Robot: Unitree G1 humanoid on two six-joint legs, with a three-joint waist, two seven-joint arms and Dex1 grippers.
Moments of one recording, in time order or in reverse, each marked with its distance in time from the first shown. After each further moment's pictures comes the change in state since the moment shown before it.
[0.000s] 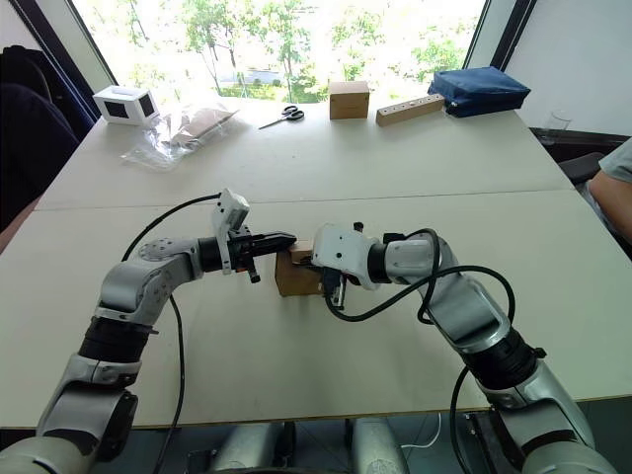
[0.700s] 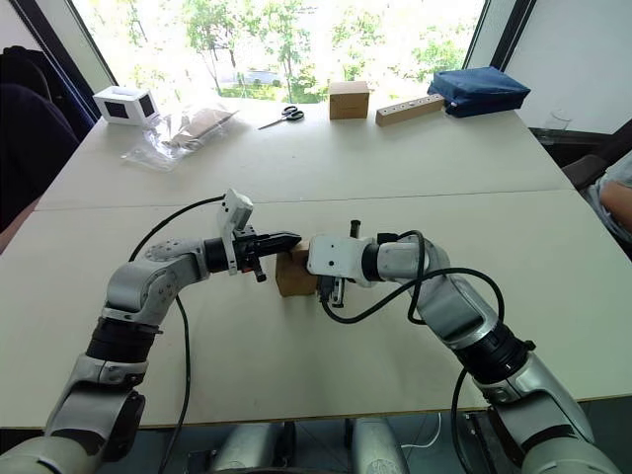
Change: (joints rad) left arm -0.002 -0.033 0.010 -0.004 -0.035 0.043 0.028; right arm -0.025 -0.003 0.086 0.112 -0.179 -0.153 -0.044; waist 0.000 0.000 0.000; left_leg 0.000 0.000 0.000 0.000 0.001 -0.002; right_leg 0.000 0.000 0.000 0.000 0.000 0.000
